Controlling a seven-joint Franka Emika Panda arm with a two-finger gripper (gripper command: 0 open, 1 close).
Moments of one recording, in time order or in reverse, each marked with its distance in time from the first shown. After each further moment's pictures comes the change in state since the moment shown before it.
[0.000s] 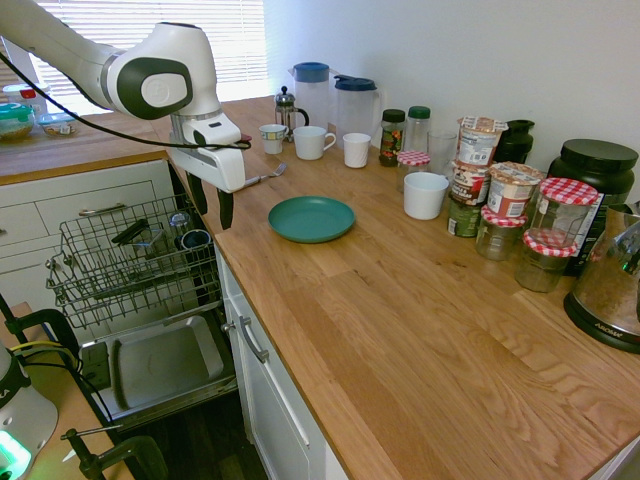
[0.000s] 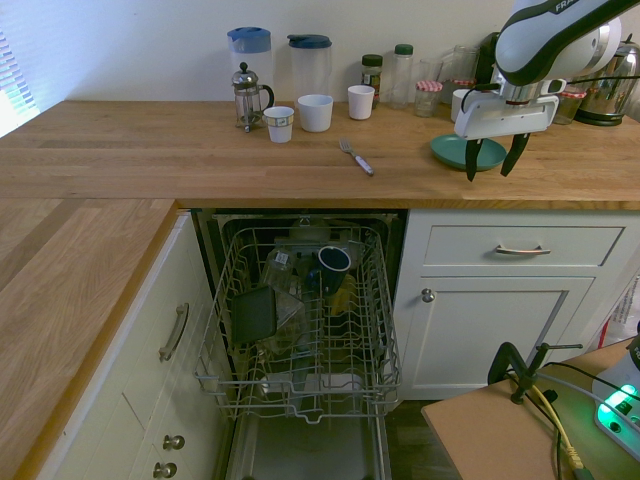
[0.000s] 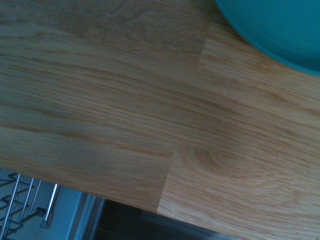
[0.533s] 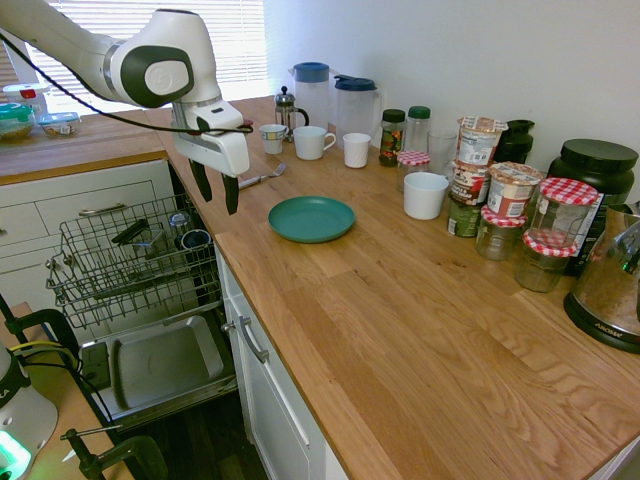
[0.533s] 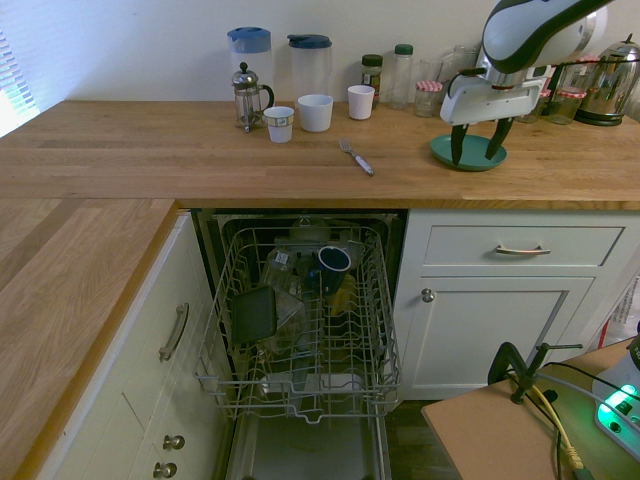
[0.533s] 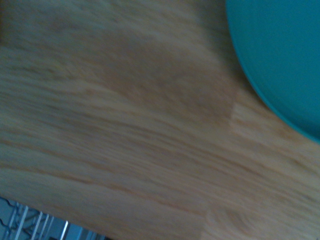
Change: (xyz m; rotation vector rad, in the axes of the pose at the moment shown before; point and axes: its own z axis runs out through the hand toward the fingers) arm -0.001 -0.051 -0.032 0.057 0.074 -0.078
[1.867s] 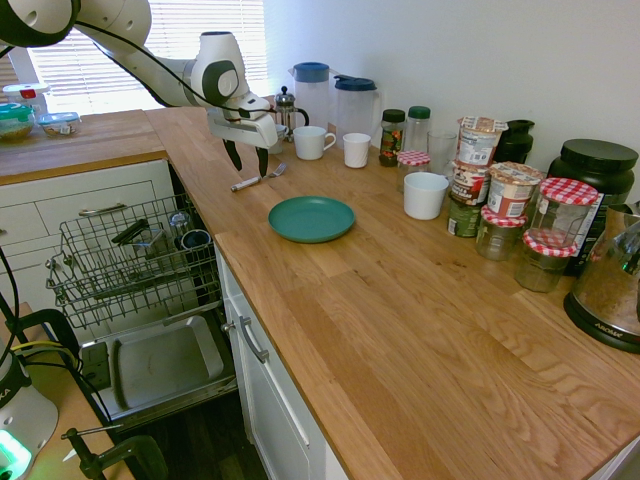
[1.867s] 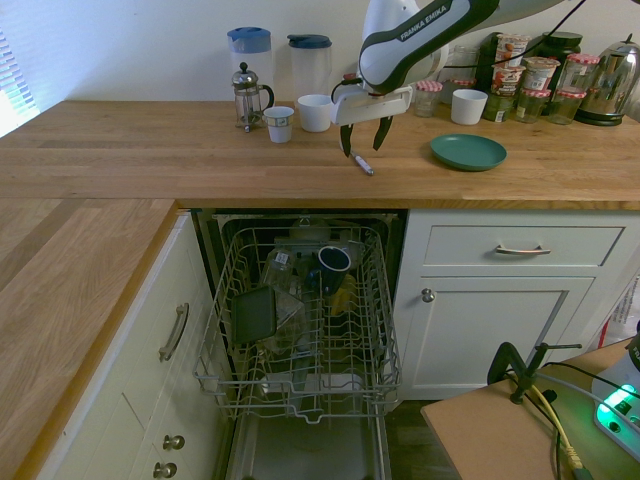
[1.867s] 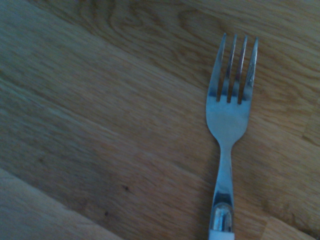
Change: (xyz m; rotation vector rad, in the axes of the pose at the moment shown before) arm 0.023 -0.225 0.075 0.093 0.049 -0.110
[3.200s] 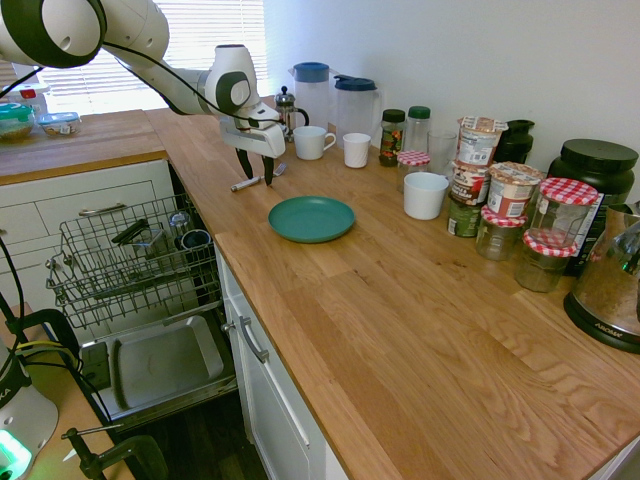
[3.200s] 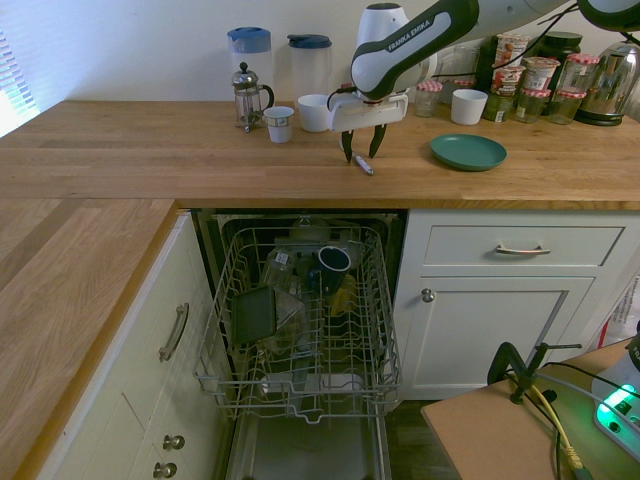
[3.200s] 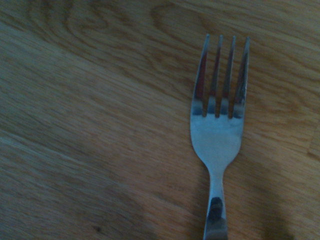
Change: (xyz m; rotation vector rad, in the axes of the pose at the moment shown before) arm 0.018 -0.006 0.025 -0.036 -0.027 0.053
